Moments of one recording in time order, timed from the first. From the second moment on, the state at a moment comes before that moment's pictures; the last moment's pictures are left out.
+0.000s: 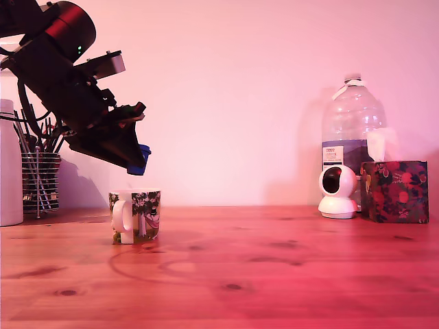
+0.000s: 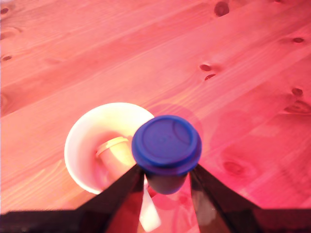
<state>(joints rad) -0.33 1.66 1.09 -0.13 0.23 0.11</state>
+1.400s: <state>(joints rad) -0.24 1.68 1.09 -0.04 0.24 0.10</state>
